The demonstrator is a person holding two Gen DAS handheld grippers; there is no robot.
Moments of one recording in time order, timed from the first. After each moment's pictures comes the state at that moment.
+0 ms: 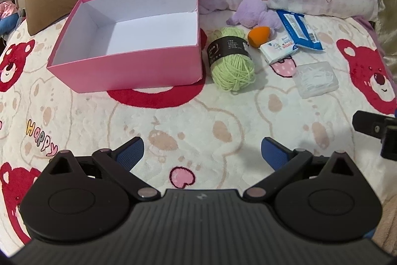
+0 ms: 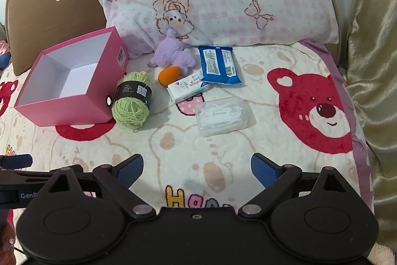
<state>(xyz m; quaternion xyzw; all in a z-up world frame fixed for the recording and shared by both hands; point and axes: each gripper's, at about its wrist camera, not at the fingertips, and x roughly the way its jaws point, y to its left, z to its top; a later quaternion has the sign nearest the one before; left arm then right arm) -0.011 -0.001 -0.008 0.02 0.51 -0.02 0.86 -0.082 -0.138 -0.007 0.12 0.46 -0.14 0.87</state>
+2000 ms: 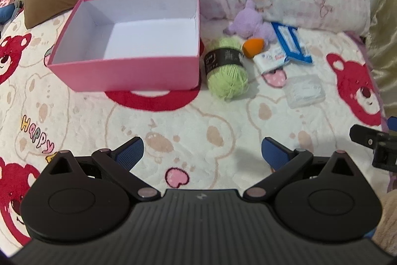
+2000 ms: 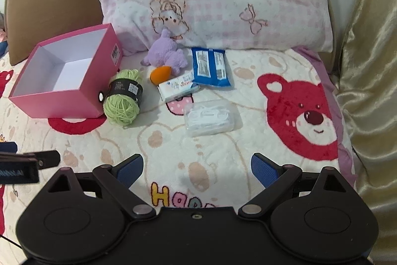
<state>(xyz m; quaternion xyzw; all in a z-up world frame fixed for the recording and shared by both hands) -0.015 0.004 0.017 -0.01 0.51 -0.05 0.86 -0.090 -0.149 0.008 0.08 0.46 -0.14 0.87</state>
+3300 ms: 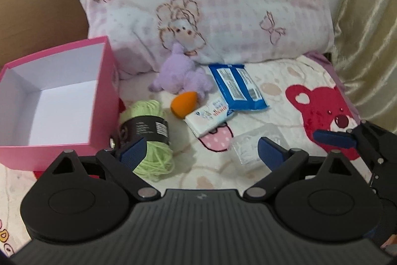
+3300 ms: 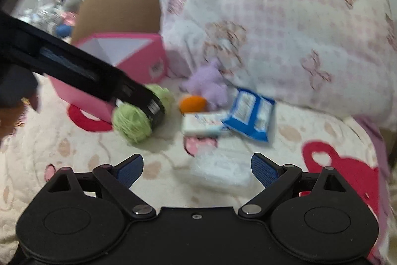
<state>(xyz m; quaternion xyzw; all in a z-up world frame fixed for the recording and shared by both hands) 0.068 -0.092 -0.019 0.01 0.42 -0.16 0.89 -0.060 -0.201 -0.072 -0.01 0.34 0.05 0.94</state>
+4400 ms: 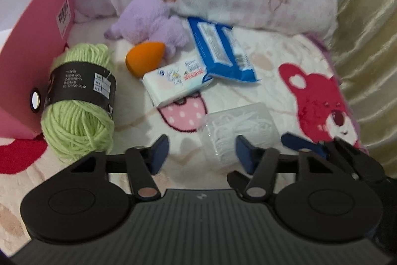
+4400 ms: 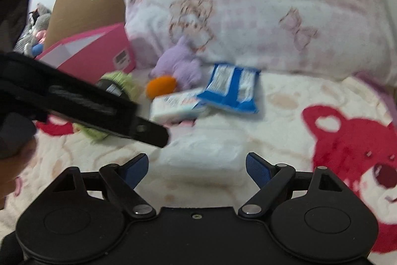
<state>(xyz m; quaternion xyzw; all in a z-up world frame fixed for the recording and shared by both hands) 0.104 -0.122 -0.108 -0.07 0.48 -0.21 0.85 -0.038 -0.221 -0.131 0.07 0.35 0.00 0.93</state>
